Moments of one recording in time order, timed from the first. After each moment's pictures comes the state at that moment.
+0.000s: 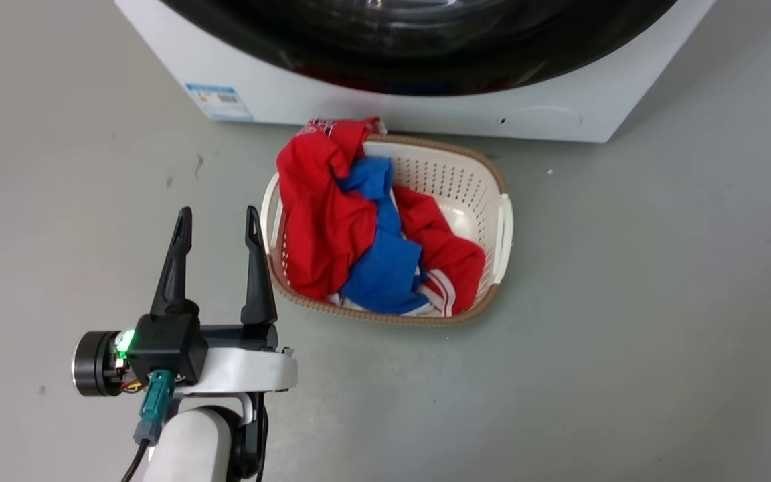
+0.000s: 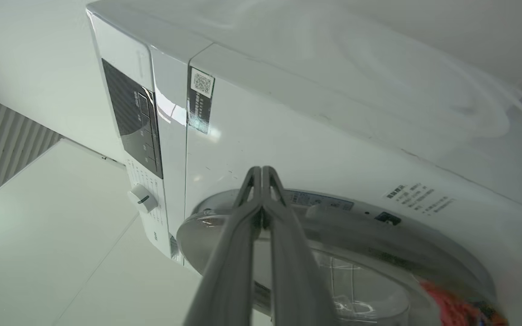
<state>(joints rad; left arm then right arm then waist) -0.18 0.05 -0.14 -0.03 -0.07 0.15 -0.26 -0.83 -0.37 -0.22 0.28 1.57 0.13 0.28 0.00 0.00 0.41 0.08</state>
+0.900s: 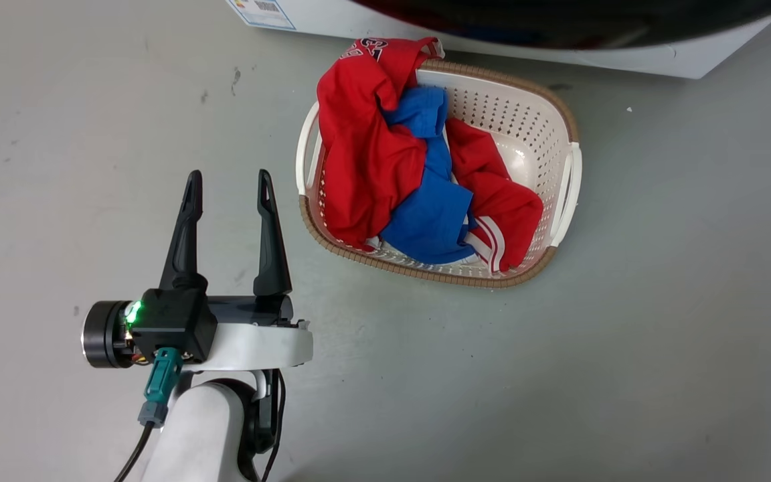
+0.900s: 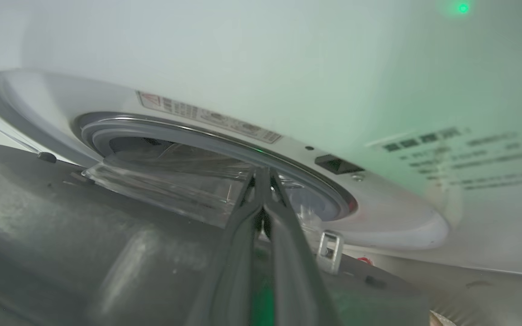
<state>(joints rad) -0.25 0.05 -0.19 -0.05 -0.11 0.19 -0.26 -1.23 -0.48 0.09 0.57 1.33 0.13 0.54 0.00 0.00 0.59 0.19</state>
